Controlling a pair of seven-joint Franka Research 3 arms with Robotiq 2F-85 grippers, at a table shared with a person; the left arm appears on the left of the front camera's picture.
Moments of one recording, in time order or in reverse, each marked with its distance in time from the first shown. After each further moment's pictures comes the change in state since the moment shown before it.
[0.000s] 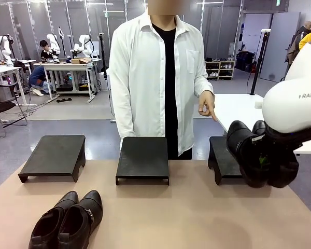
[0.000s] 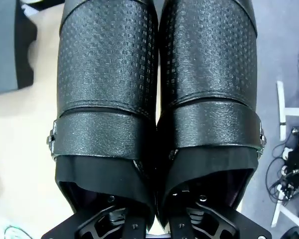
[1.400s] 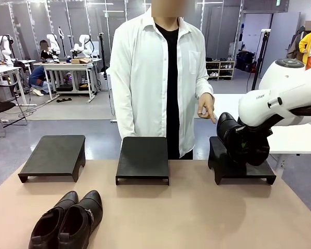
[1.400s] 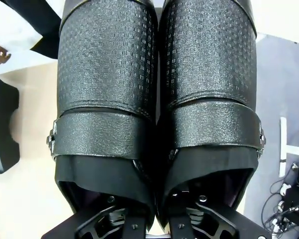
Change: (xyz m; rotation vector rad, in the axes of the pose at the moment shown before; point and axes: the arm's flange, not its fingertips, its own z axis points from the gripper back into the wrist) left arm 0.000 0.000 0.000 0.000 0.000 0.000; right arm 0.123 -0.003 -0.104 0.019 -0.065 0.045
